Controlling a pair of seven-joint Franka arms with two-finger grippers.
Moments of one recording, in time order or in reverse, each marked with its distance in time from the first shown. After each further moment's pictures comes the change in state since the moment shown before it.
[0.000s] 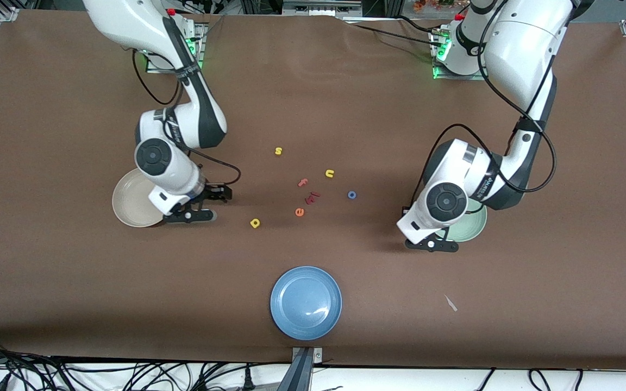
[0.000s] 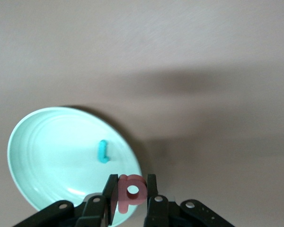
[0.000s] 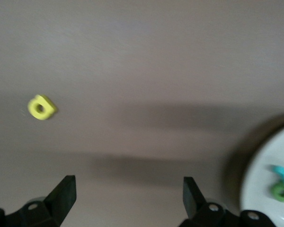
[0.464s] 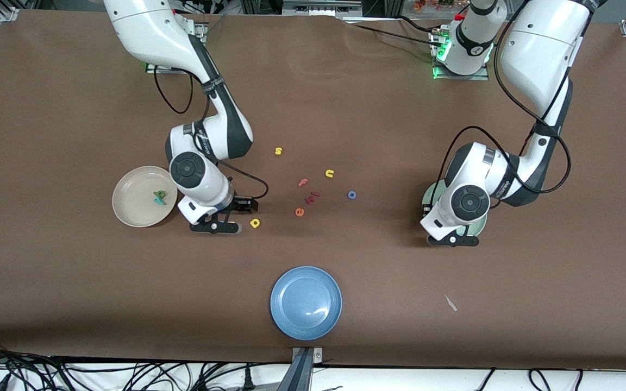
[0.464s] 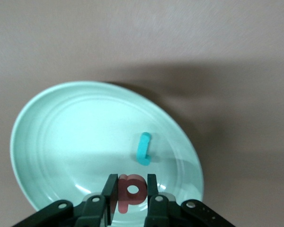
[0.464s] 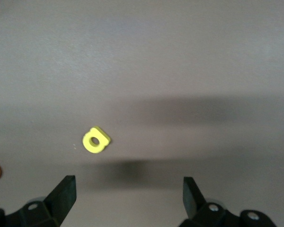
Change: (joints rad) left arm 0.089 -0.056 0.002 -0.248 0.030 0.194 0.005; right arm 0.000 0.138 0.059 0.180 0.010 -0.015 0.138
